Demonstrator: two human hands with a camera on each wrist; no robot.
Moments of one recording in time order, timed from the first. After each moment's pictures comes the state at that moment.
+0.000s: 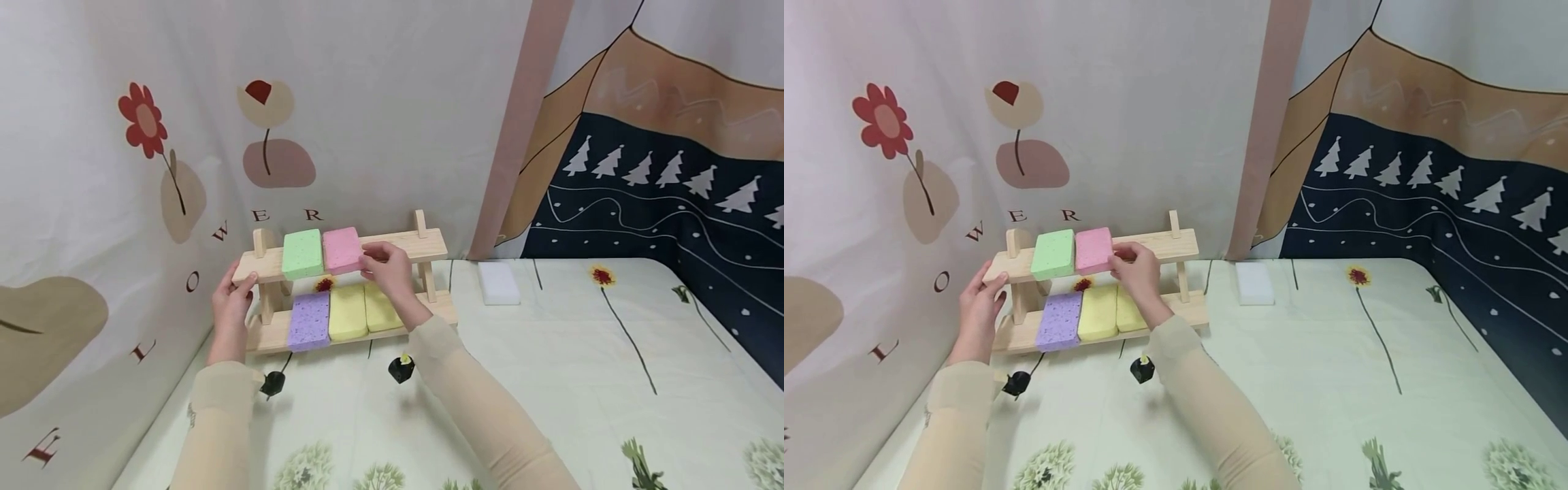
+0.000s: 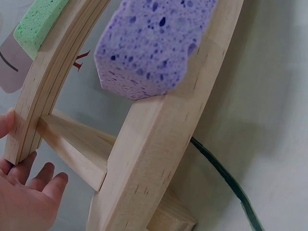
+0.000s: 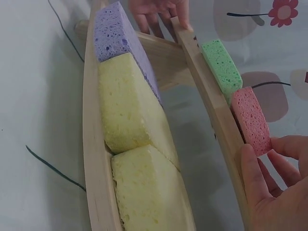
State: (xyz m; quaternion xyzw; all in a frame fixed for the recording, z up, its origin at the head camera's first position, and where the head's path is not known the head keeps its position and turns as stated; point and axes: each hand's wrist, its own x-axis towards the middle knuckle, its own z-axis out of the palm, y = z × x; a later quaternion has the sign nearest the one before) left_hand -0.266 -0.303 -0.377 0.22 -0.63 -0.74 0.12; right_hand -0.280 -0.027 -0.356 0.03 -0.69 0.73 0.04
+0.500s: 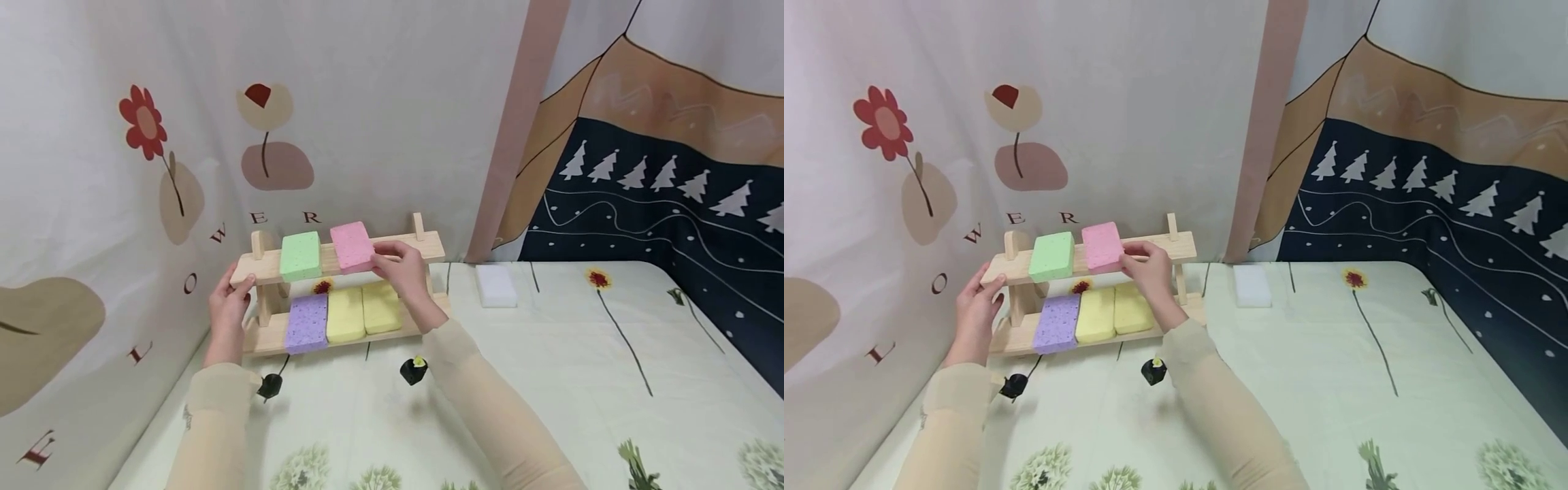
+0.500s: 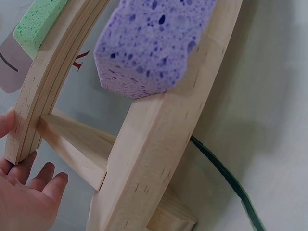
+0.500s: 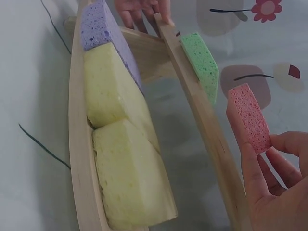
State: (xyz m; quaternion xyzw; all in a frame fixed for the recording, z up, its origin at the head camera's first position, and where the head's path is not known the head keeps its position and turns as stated) left_hand -0.264 -0.301 -0.374 0.22 -0.63 -0.74 0.12; right_hand -0.273 -0.003 -0.346 0.02 -0.68 0.73 0.04
